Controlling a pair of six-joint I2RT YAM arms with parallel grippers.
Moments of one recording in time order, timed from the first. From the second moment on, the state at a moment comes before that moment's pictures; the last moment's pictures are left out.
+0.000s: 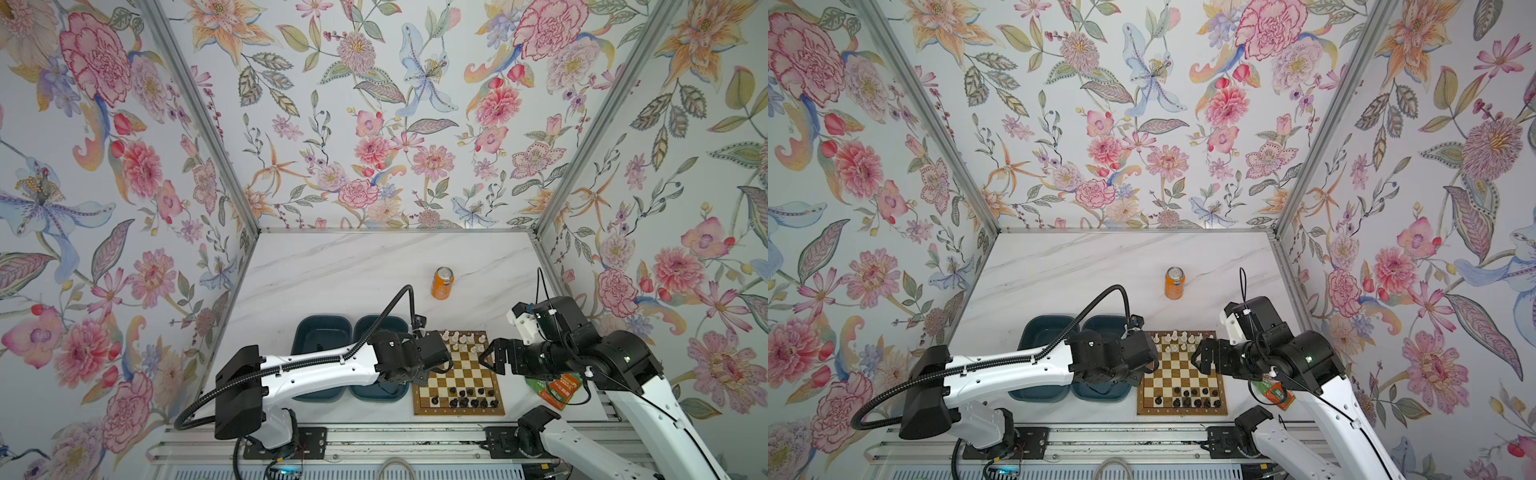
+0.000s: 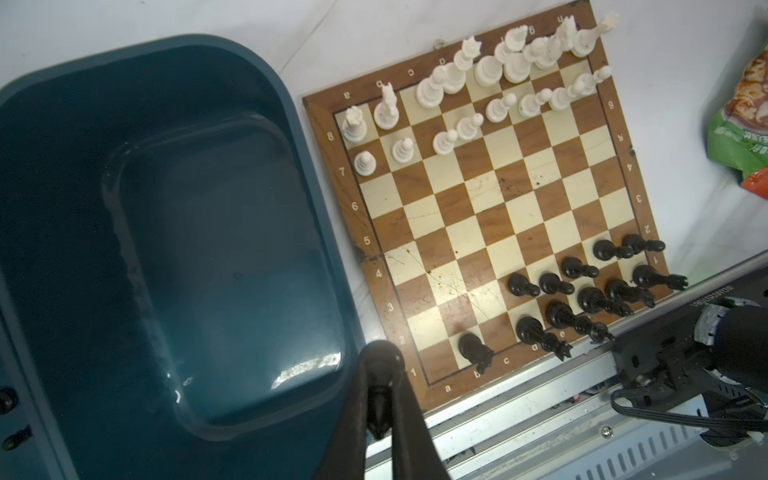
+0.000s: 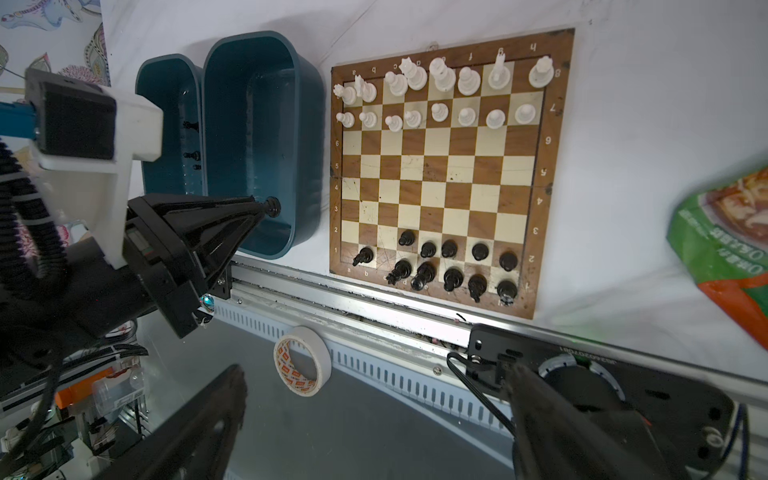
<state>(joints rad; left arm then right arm) -1.31 1.58 1.28 -0.90 -0.27 -0.89 0.51 0.80 1.19 -1.48 -0.27 0.56</state>
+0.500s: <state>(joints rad) -1.44 1.72 1.39 -0.87 -0.26 -0.92 0.51 0.75 1.18 -1.54 -0.26 0.57</state>
